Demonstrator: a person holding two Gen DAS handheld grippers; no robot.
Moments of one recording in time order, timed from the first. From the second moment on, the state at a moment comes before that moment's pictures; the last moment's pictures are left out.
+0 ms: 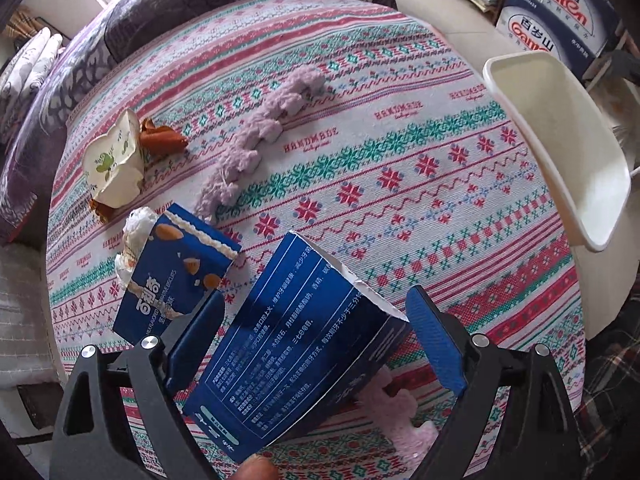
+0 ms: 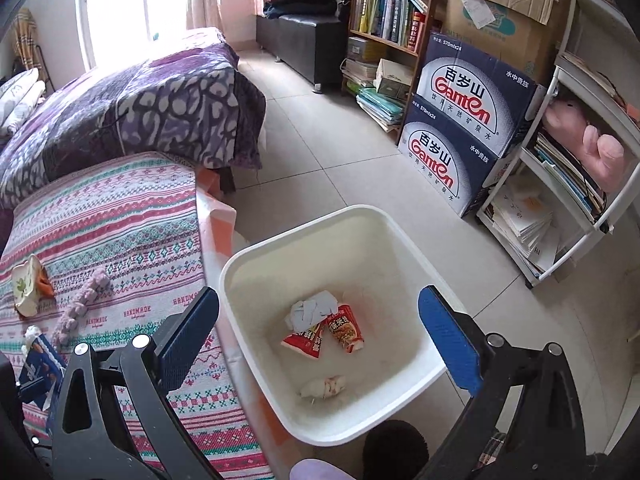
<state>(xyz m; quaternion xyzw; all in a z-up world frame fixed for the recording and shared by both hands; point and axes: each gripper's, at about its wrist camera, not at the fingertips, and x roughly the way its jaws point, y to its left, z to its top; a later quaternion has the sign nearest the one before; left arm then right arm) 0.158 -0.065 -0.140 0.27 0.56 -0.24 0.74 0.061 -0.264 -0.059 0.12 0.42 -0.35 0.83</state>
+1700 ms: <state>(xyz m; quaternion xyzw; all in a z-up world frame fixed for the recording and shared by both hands) 0.179 0.089 -0.037 0.06 0.51 -0.24 0.83 0.093 -0.125 -0.100 0.04 0.52 -0.18 0.83</state>
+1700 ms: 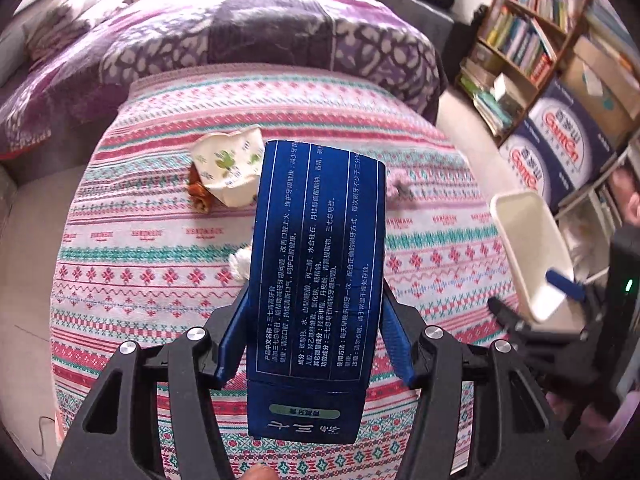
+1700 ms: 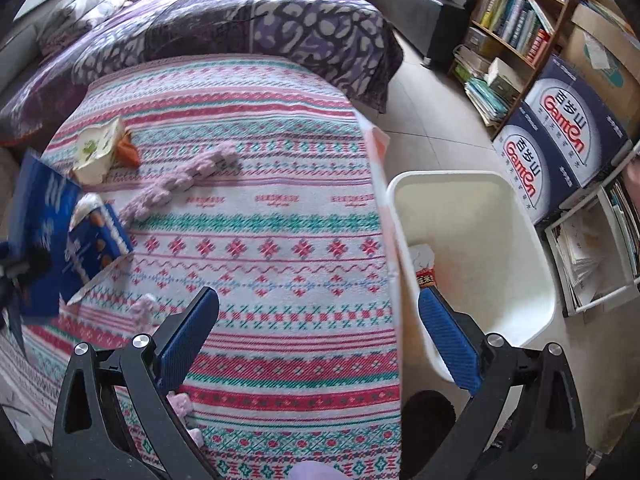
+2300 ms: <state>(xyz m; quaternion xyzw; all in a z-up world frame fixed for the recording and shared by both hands) 0.194 0.120 -0.032 0.01 0.49 -0.18 0.85 0.080 -0.029 -0.151 -0.02 0.59 -0.06 0.81</state>
